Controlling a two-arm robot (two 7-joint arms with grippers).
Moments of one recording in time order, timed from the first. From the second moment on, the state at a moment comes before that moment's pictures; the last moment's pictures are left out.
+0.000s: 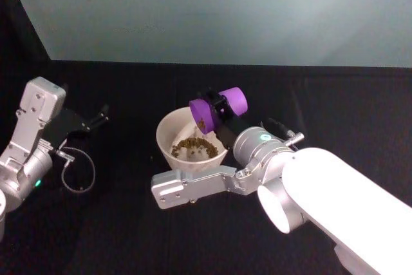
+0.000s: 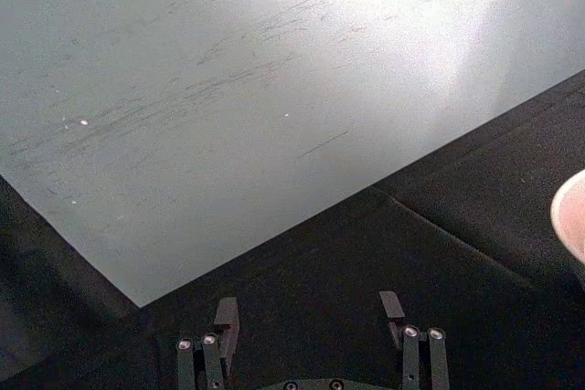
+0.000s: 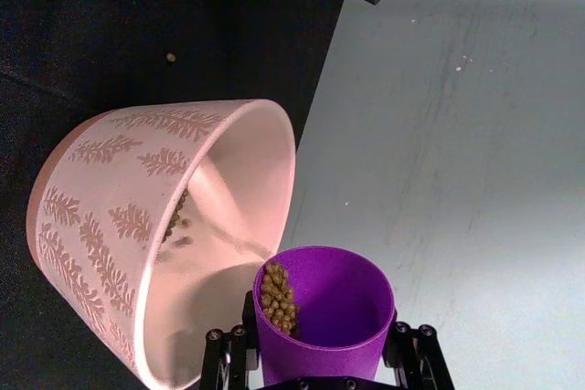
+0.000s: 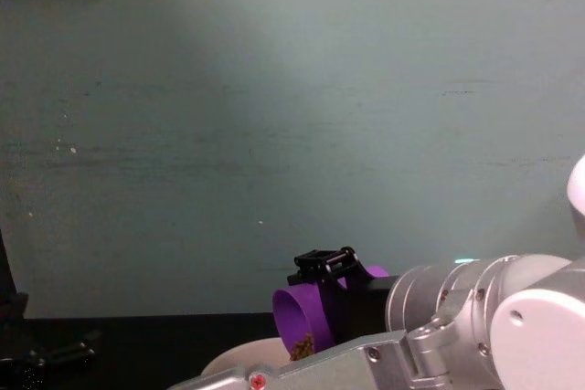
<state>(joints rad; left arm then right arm) -0.20 0.60 0.45 -1.41 -0.25 -0.12 0.03 0.45 0.33 -0.83 -1.62 -1.29 0.29 0.51</state>
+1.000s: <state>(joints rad) -0.20 0.60 0.45 -1.41 -0.25 -0.12 0.03 0.46 0.33 -0.85 -1.62 -1.35 0.30 0.53</state>
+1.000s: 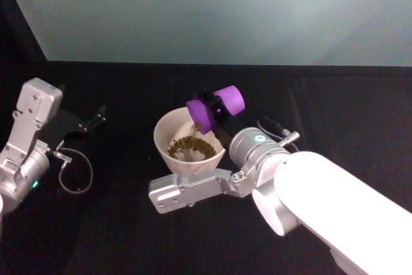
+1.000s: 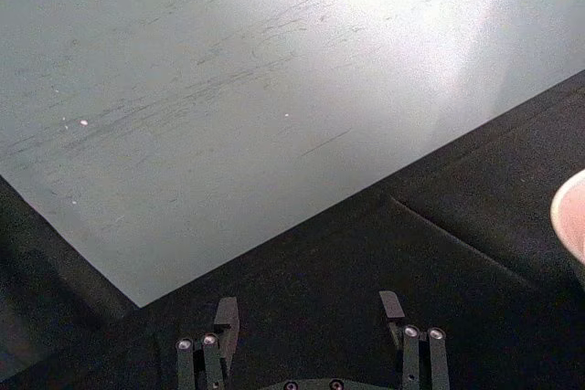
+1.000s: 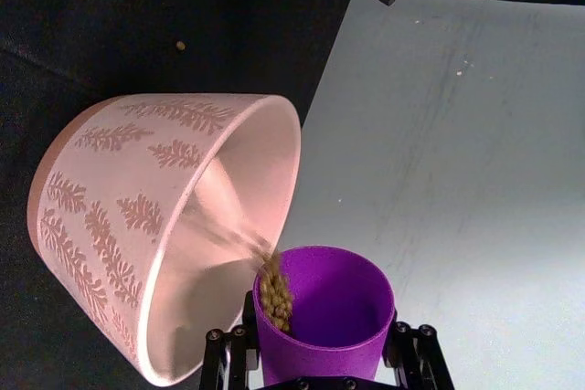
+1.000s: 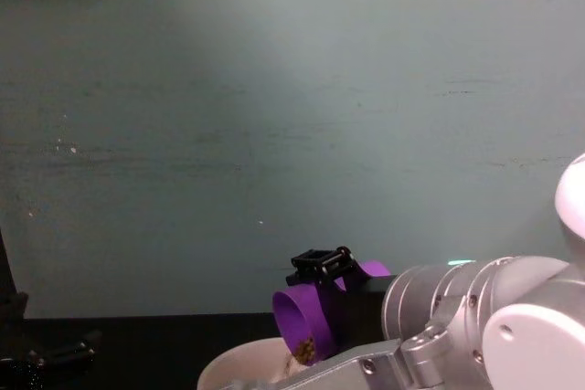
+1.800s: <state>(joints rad) -0.20 0.60 0.45 -1.41 -0.25 -0.12 0.03 0.48 0.35 -0.92 -1.63 -1.50 0.30 0.57</state>
